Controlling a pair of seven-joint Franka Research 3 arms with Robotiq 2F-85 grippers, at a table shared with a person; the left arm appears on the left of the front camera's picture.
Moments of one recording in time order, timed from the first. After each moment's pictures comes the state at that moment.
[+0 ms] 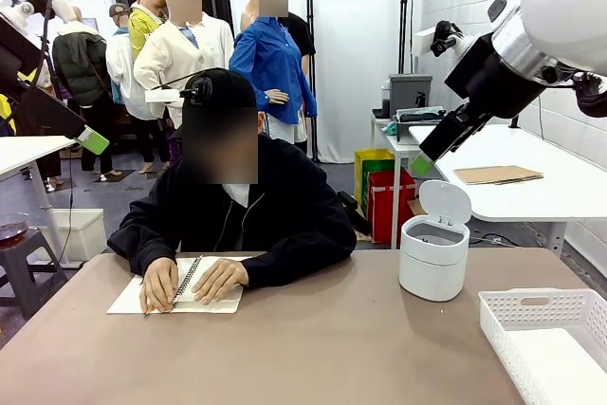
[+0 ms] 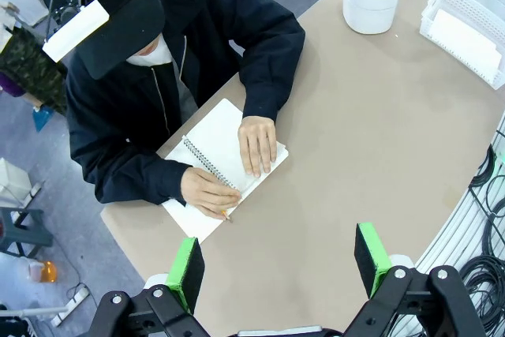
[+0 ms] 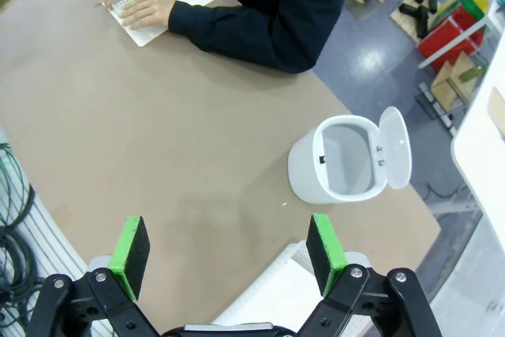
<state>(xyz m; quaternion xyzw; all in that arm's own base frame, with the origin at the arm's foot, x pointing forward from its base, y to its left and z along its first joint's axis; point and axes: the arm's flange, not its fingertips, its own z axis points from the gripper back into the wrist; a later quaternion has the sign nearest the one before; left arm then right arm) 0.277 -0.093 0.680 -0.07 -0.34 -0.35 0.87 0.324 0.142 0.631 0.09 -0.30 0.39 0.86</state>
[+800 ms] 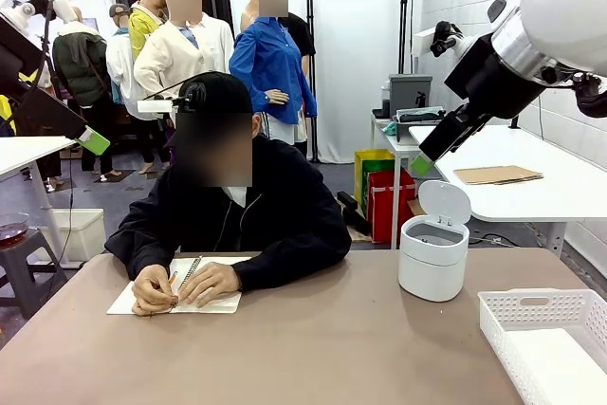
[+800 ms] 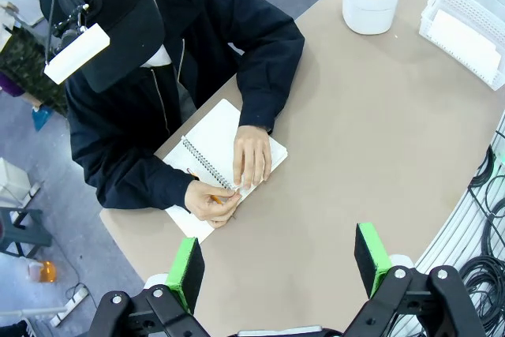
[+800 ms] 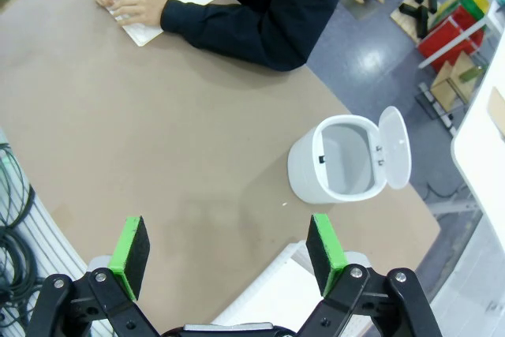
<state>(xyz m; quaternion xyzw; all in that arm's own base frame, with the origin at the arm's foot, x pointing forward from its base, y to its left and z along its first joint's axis) 0.277 -0.093 0.680 -0.07 -0.34 -0.35 0.87 0.324 0.142 0.631 0.09 -0.30 0.39 0.86</state>
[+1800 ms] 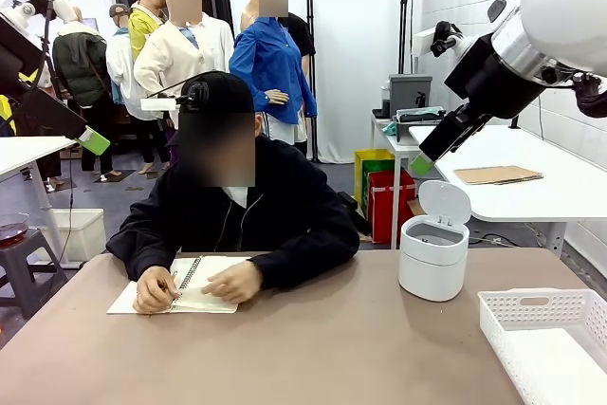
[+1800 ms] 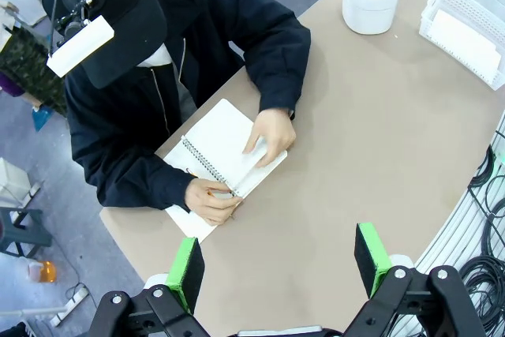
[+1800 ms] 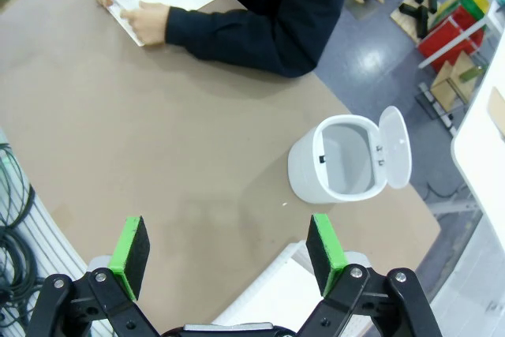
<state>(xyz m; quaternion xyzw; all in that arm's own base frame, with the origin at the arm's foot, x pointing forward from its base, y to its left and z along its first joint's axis) 0.277 -0.093 0.680 -0.07 -0.34 -0.35 0.87 0.324 0.142 0.631 0.09 -0.30 0.39 0.86</state>
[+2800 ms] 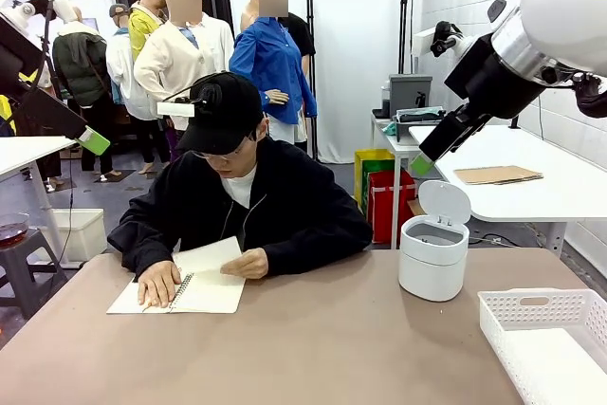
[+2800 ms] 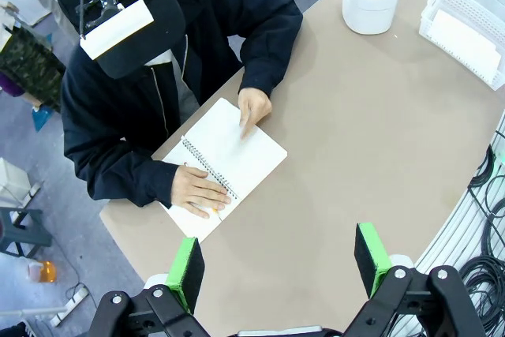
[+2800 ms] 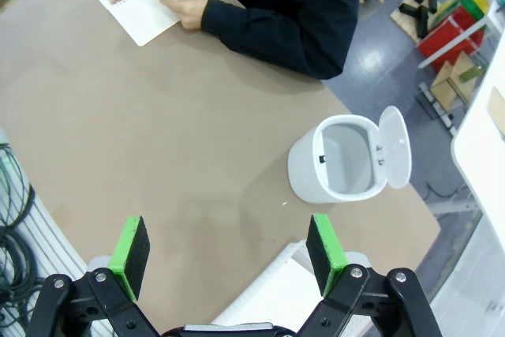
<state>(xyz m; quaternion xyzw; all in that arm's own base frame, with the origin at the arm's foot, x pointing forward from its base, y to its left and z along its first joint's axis) 0.277 -0.093 0.680 -0.07 -0.34 -0.35 0.87 0.324 0.142 0.631 0.09 -0.30 0.39 0.86</state>
